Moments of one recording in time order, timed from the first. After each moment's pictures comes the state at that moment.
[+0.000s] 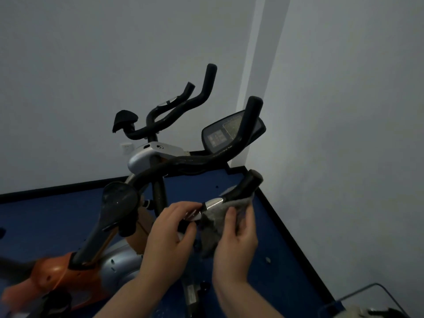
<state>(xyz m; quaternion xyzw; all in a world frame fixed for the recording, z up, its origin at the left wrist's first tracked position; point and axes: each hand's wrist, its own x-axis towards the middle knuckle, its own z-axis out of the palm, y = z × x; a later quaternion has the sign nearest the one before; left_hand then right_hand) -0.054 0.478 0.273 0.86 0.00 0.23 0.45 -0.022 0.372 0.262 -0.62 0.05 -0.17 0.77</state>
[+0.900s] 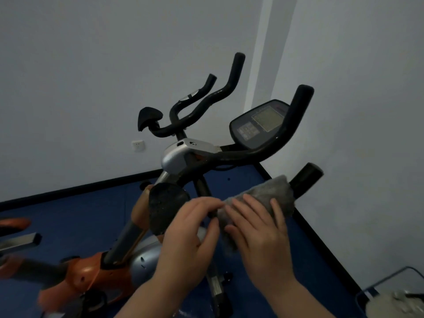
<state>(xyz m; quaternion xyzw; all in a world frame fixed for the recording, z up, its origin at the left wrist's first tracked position) -0.073 0.553 0.289 0.86 -0.07 0.24 0.43 -0.034 0.398 0.257 -0.89 -0.27 -0.30 0.19</state>
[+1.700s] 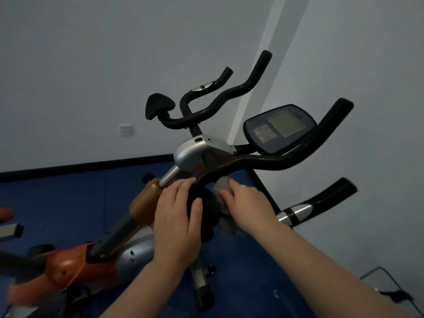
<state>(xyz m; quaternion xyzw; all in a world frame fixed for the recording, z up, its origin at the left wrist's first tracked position) -0.041 0.623 0.250 0.86 0.07 0.27 0.43 0.036 0.487 0.286 -0.98 -0.16 0.00 0.12</state>
